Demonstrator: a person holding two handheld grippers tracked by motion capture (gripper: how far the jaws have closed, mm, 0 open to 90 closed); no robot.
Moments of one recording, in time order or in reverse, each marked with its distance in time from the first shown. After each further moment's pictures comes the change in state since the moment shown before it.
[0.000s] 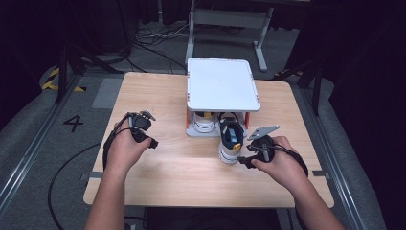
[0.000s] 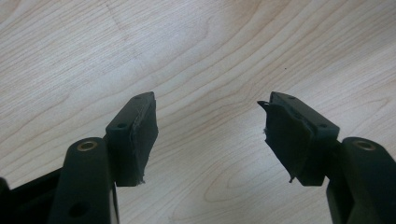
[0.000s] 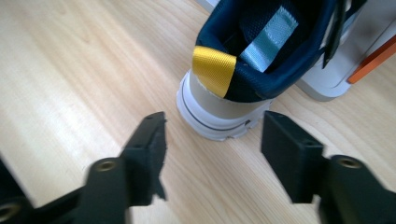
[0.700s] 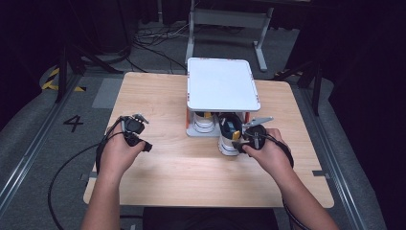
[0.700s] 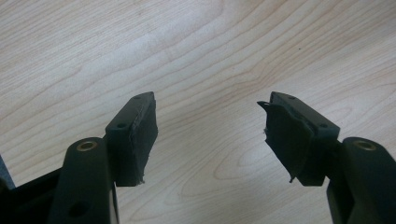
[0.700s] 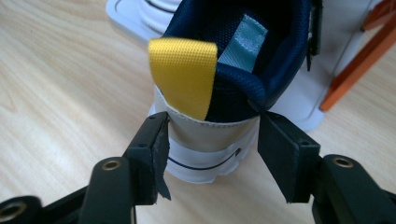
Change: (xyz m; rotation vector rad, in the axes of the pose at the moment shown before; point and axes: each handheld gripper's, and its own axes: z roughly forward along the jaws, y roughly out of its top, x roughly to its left) left arm 0.008 -0.020 -0.007 -0.003 0.011 -0.043; right arm -0.027 0.020 0.039 -0.075 -0.080 0.135
